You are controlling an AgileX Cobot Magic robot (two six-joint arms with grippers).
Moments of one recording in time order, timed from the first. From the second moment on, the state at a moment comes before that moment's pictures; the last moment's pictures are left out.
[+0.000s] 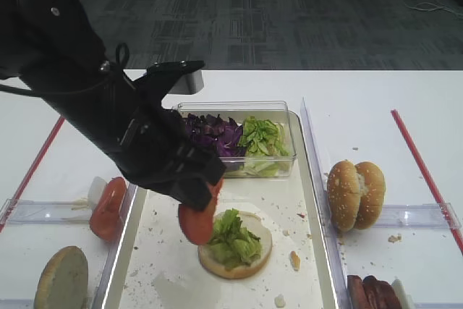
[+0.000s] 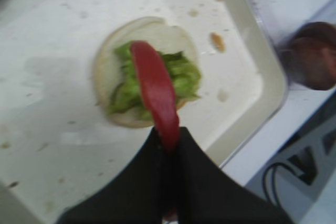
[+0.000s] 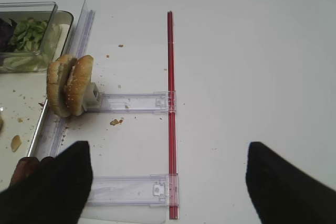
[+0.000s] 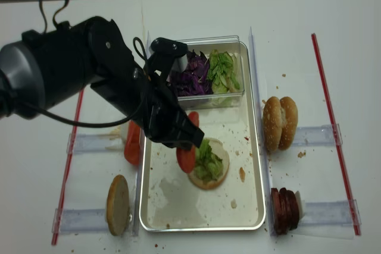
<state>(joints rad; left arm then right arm) -0.54 1.60 -1.04 -0.61 0.86 0.38 -0.02 -0.01 -0.48 0.02 1.12 -0.01</state>
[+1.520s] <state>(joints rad) -0.54 1.86 -1.04 -1.00 0.80 0.66 -0.02 -0.01 -0.48 0.02 1.12 -0.01</state>
